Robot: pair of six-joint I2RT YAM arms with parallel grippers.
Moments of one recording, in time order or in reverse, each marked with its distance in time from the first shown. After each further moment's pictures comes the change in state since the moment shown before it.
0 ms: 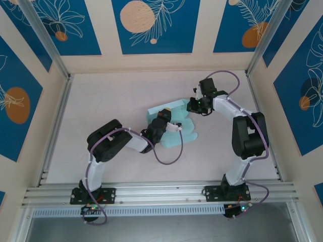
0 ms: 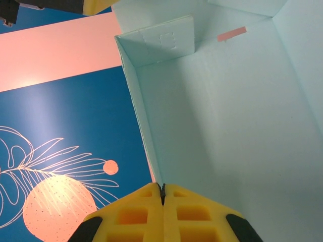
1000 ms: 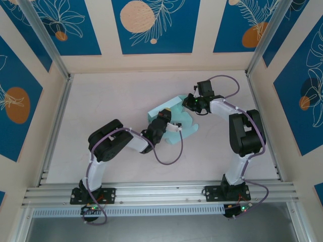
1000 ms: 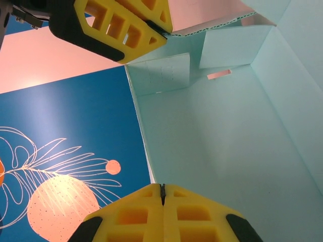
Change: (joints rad) left arm 0.000 0.016 0.000 0.028 -0.003 0.019; right arm 0.014 0.047 -0.070 0.319 -0.053 0.314
